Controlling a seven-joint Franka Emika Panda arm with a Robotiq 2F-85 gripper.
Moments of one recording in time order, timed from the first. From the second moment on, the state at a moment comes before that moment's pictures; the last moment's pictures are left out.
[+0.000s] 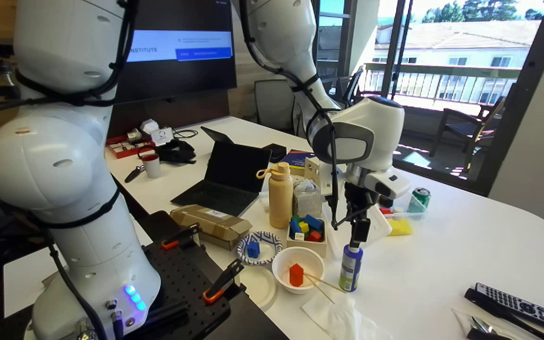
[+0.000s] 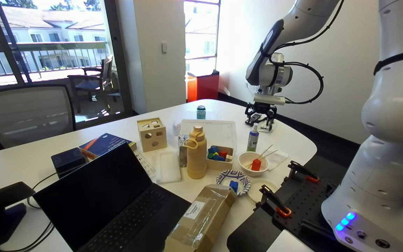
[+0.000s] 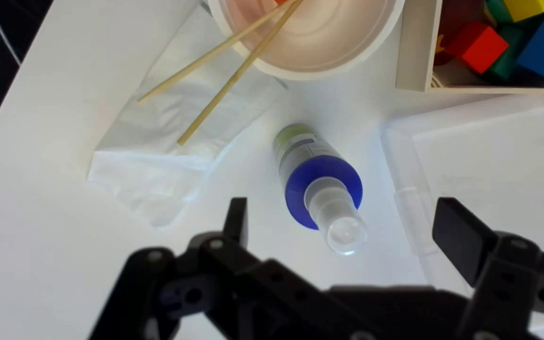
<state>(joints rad) -0.29 0.42 -0.22 -2.24 0.30 2.63 0.17</state>
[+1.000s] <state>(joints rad) -0.30 0.52 -0.20 -2.15 0.31 2.63 0.17</state>
